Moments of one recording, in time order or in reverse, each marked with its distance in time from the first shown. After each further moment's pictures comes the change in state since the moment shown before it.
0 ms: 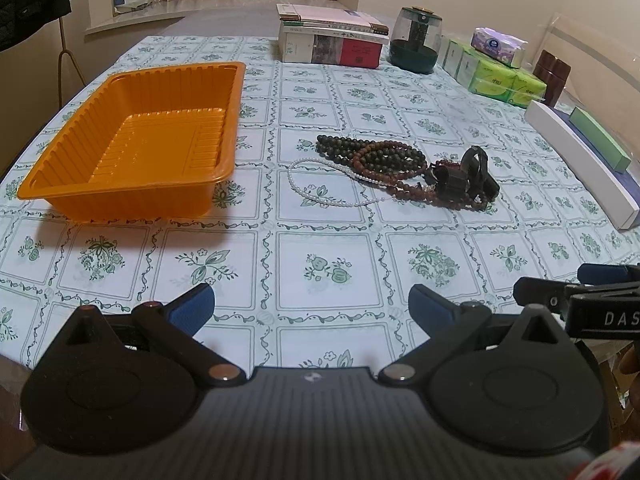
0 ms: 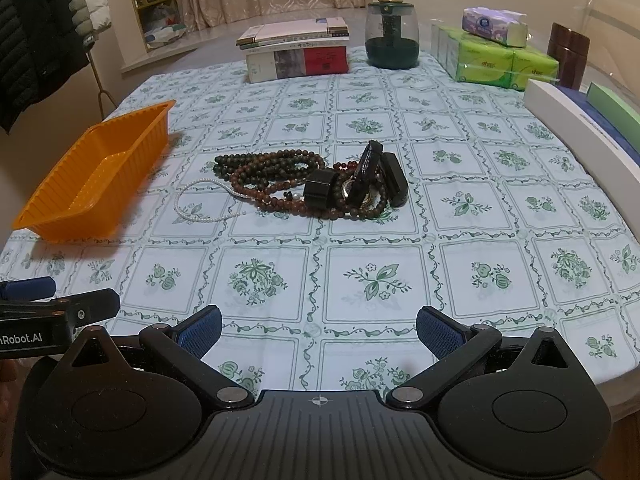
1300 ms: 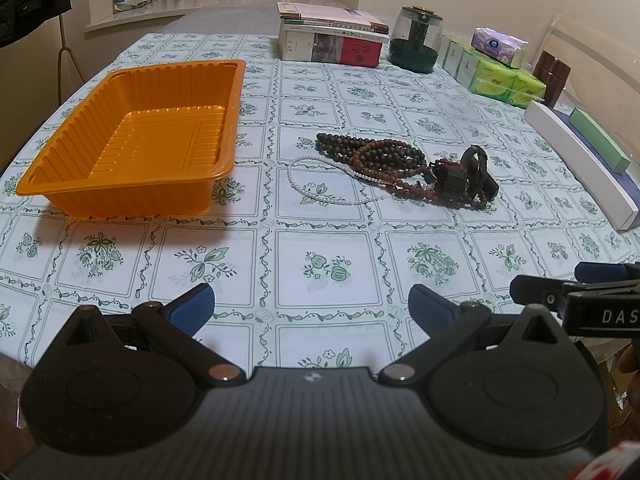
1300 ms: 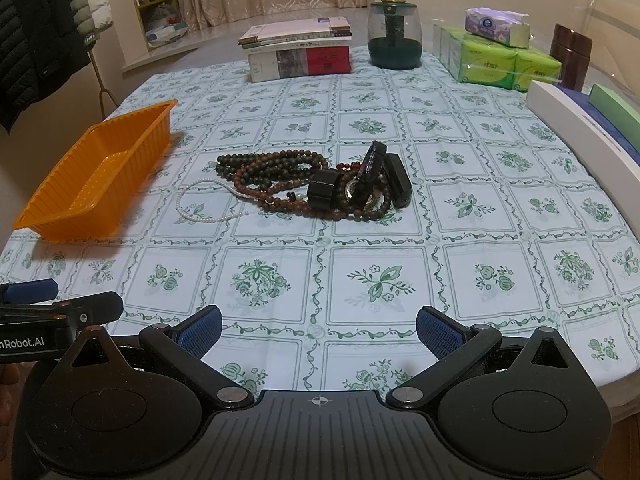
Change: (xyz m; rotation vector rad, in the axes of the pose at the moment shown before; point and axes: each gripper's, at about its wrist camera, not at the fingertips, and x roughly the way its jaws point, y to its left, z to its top) left arm 0.000 0.000 0.000 -0.001 0.002 -0.001; right arm 0.001 0.001 0.001 0.001 0.001 0.001
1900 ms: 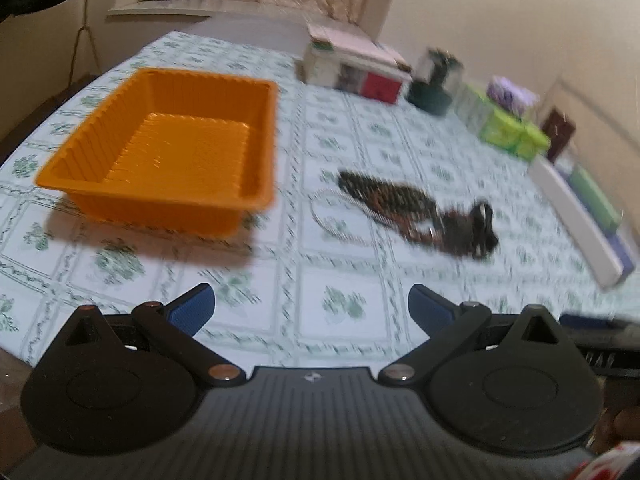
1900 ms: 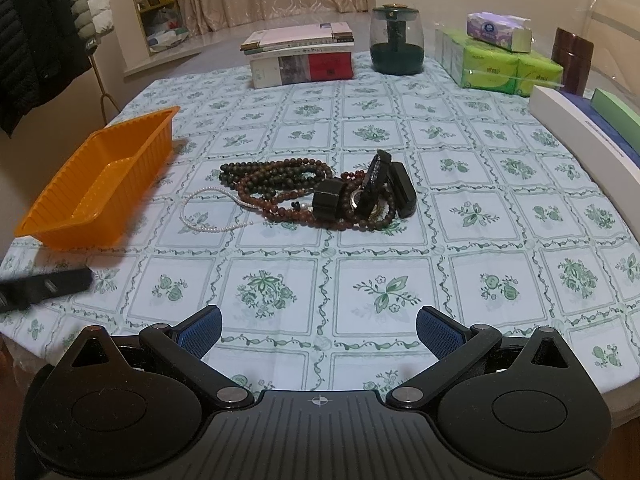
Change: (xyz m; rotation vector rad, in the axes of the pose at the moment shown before) left arm -0.017 0.047 0.014 -0.167 -0.074 -0.061; right arm 0.000 0.007 0.005 0.000 -0.014 0.002
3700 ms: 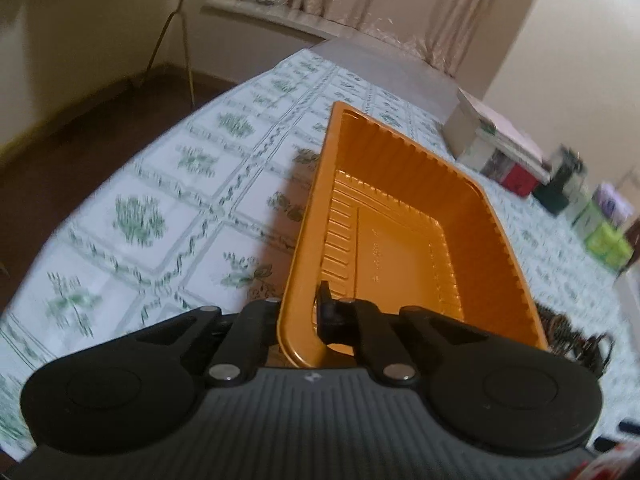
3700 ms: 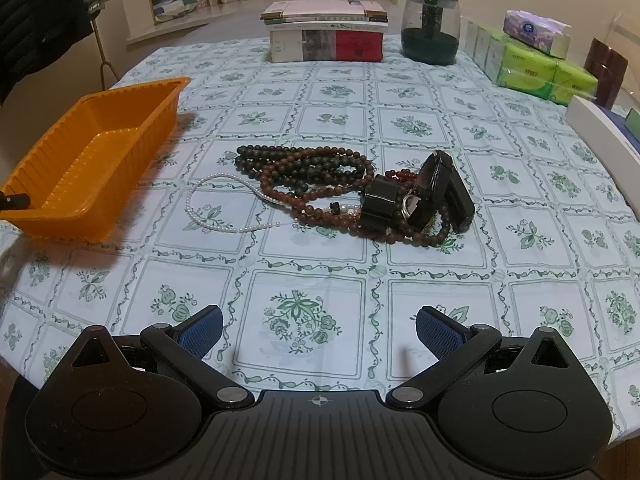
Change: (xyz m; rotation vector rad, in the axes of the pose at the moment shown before) left arm 0.050 0.189 0.077 -0.166 -0.065 0.147; right arm 0.060 0.037 0.021 -0.060 0.060 -0.025
